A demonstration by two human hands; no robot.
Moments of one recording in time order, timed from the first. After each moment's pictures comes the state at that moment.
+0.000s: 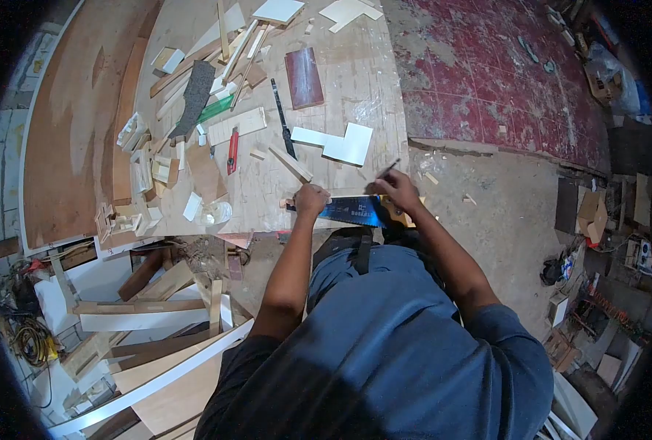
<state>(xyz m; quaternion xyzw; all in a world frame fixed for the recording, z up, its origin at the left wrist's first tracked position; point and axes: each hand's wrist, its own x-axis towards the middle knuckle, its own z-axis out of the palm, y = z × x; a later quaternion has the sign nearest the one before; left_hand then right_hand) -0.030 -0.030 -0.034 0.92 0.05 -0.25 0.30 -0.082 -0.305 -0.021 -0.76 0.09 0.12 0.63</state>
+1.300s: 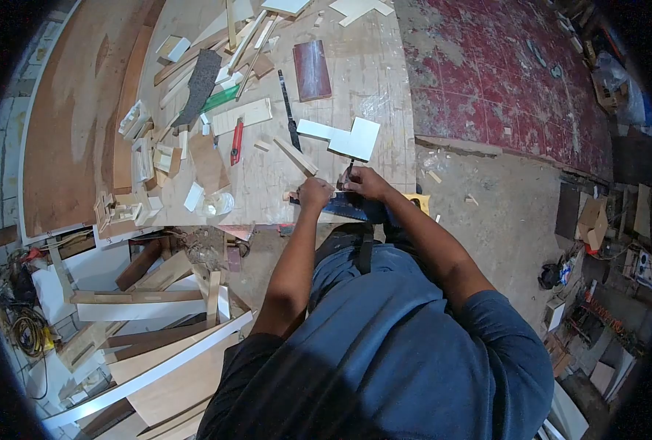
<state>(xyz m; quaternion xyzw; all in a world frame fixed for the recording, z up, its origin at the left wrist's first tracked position) -0.029 -0.030 -0.041 0.92 0.07 -0.25 0.29 -0.039 -0.233 -0.066 -0.71 -0.08 0.24 0.66</state>
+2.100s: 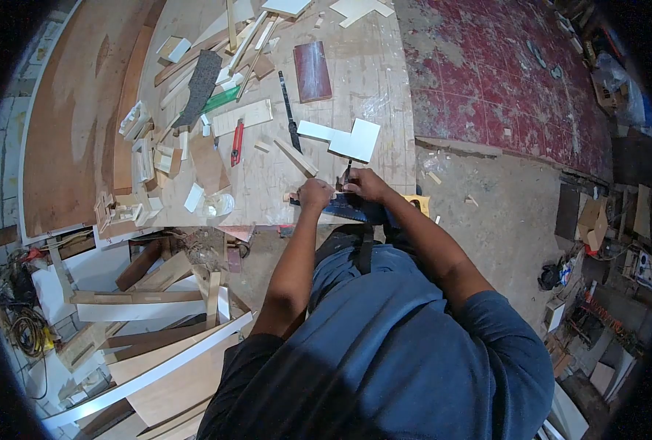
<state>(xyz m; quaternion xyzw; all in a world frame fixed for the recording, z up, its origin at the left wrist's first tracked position) -0.026 -0.034 -0.031 0.92 0.07 -0.28 0.26 -0.037 -0.235 -0.048 -0.79 -0.15 0.18 0.57</state>
